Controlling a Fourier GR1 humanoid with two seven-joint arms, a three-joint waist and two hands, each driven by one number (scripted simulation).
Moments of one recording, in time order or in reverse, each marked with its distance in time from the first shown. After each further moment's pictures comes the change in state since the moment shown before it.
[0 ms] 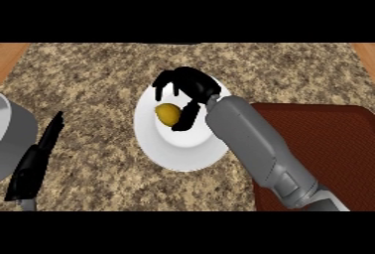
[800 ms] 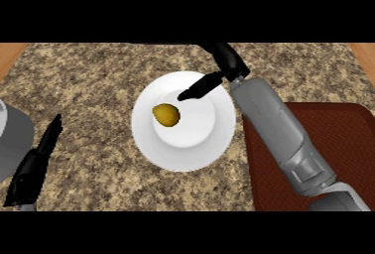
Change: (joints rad) left arm 0.034 -0.025 0.004 -0.047 -0.018 0.011 0.016; right arm -0.030 -0.064 -0.232 0.055 -0.341 -0.120 -0.044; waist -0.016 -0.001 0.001
